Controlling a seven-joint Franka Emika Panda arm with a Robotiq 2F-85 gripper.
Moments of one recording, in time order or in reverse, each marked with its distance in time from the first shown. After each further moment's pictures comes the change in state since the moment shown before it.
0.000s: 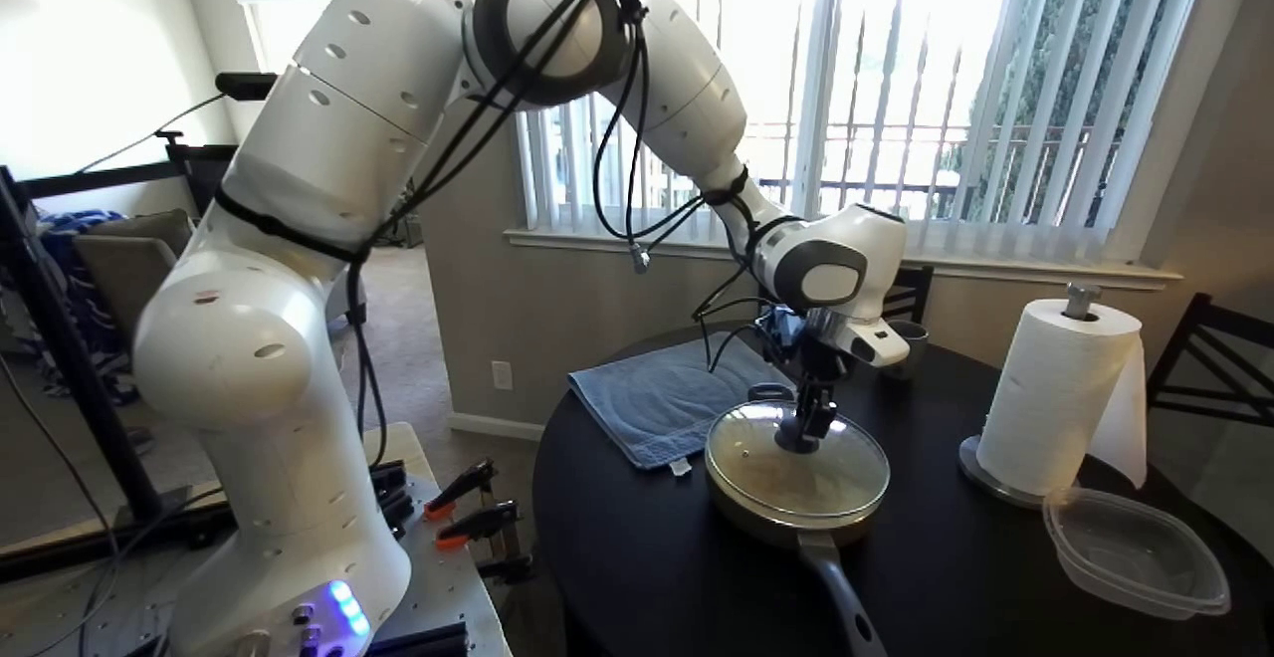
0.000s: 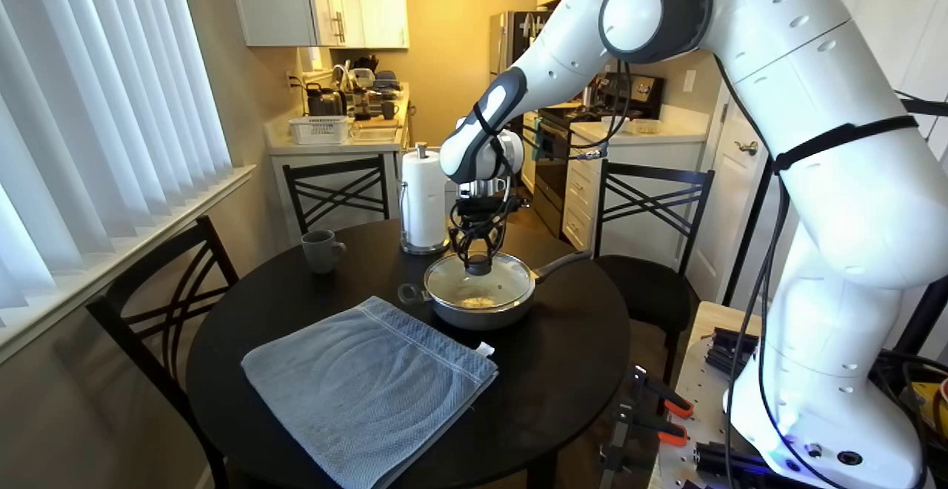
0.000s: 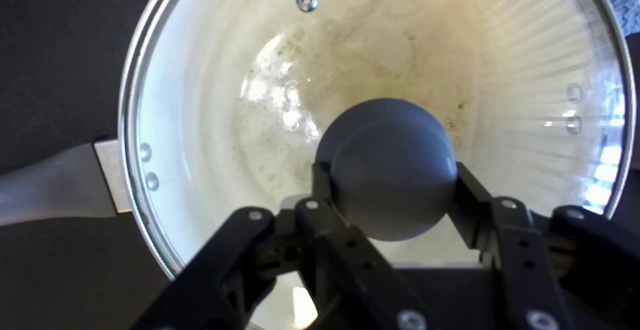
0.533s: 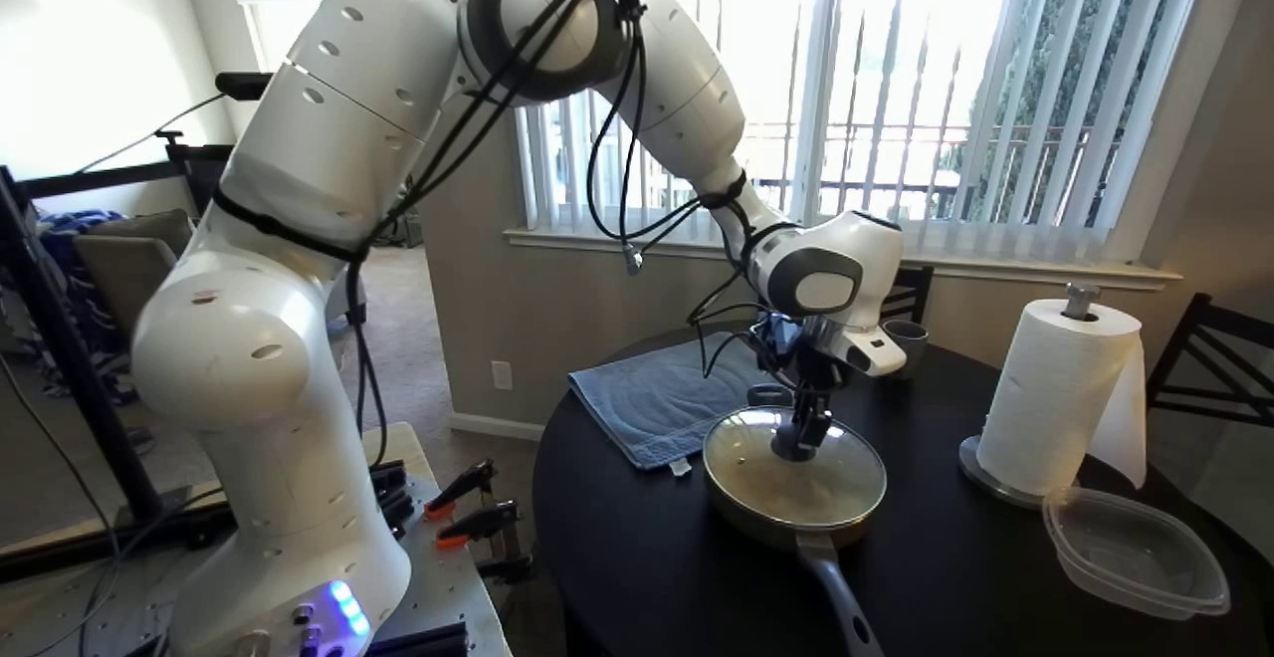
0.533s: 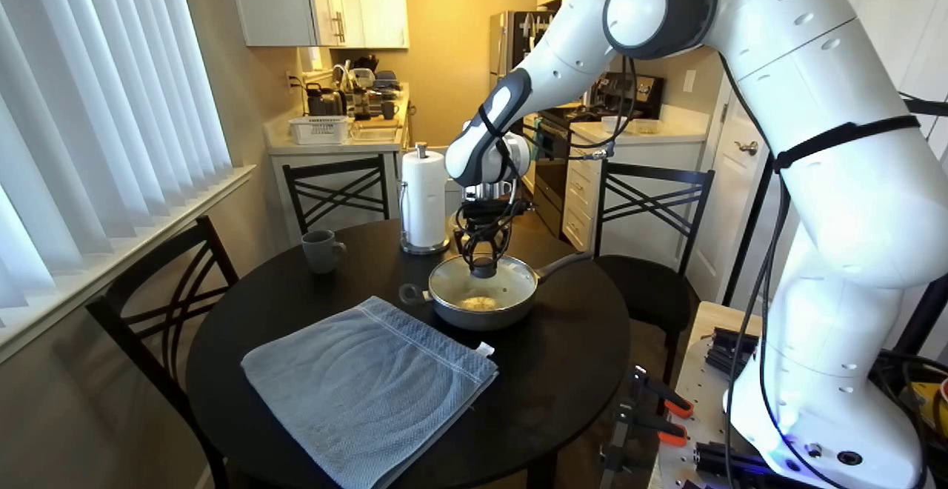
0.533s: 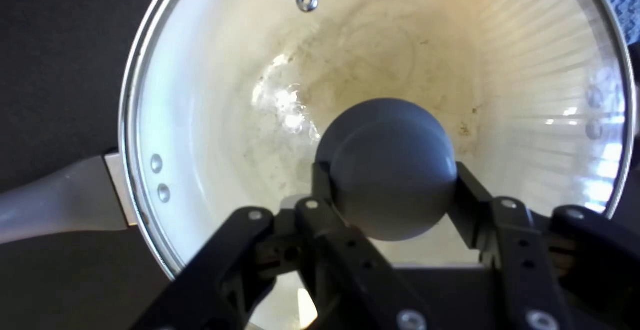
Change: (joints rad) arm -0.012 -0.018 0.004 -0.049 0.006 0.033 -0.003
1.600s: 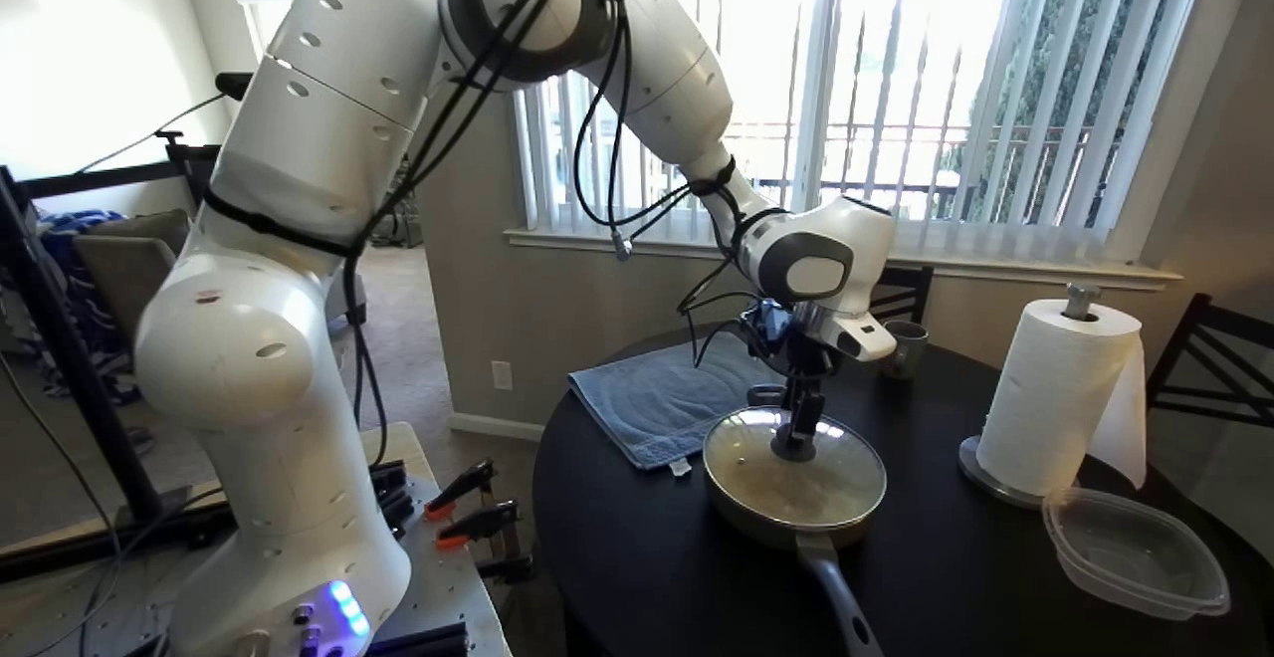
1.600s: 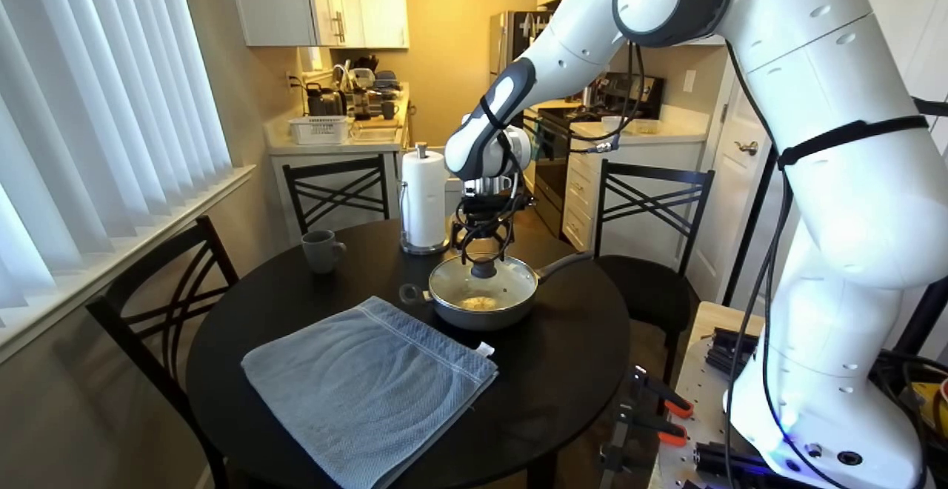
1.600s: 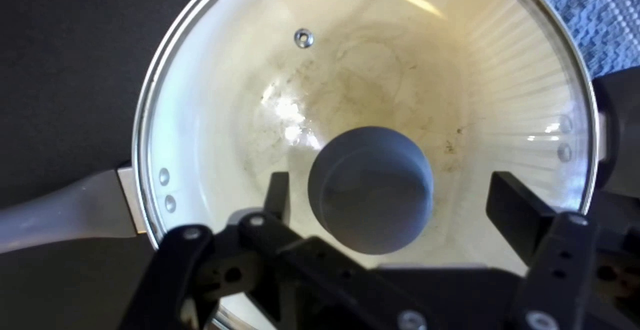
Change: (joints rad) arm 0.021 -0.057 -0.003 -0.046 -0.008 -0.017 0.003
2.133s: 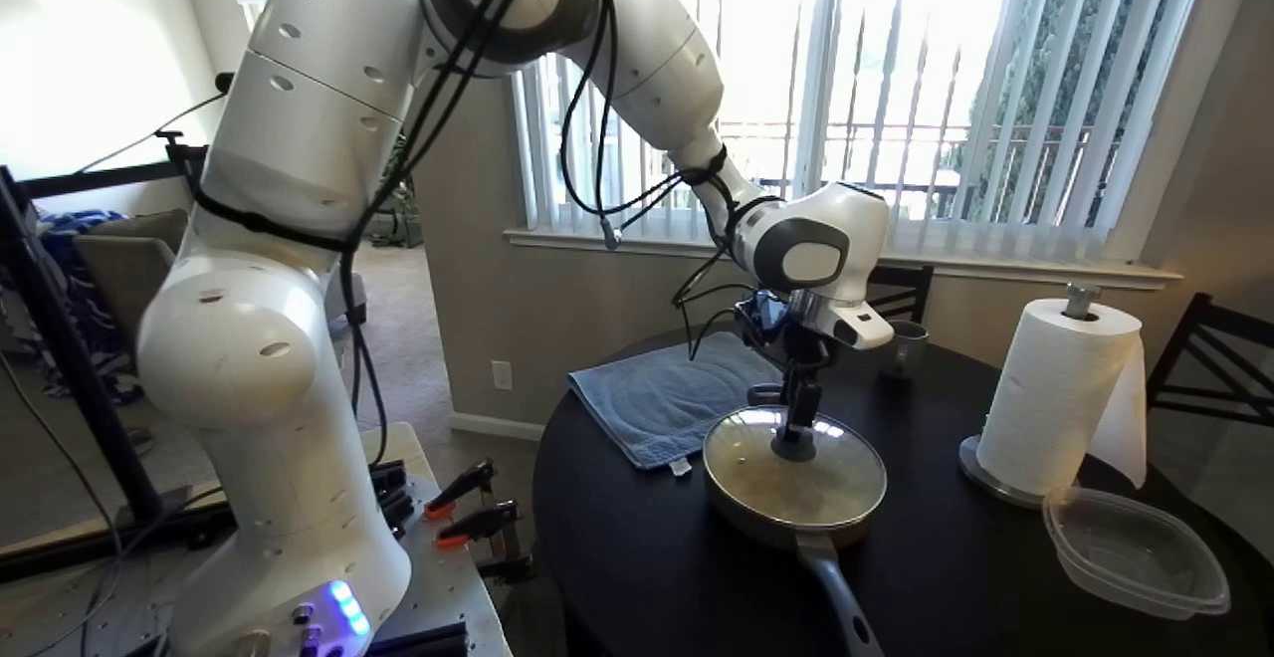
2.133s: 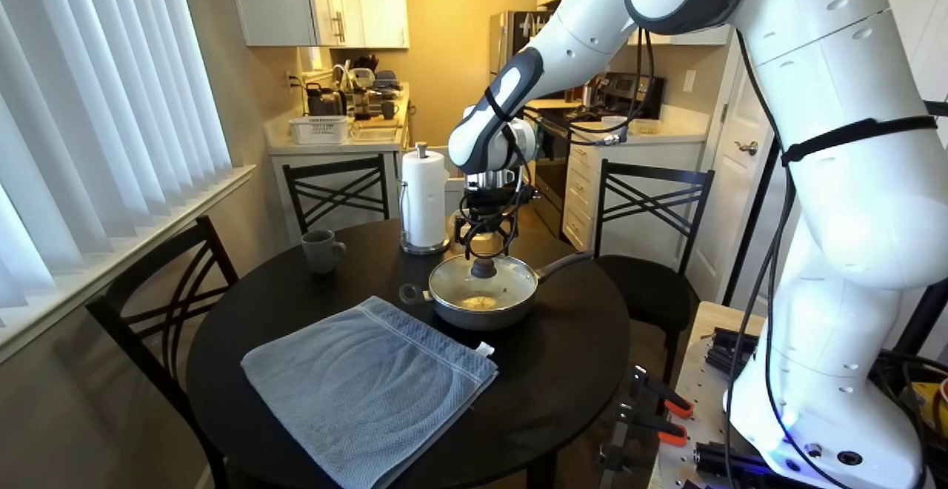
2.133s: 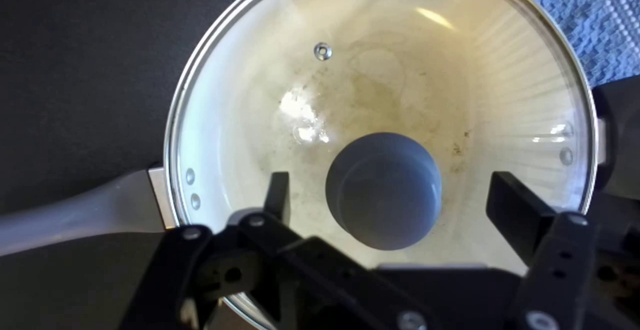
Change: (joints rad) arm 0.016 -0.051 -0.017 -0.042 -0.028 -0.010 0.020
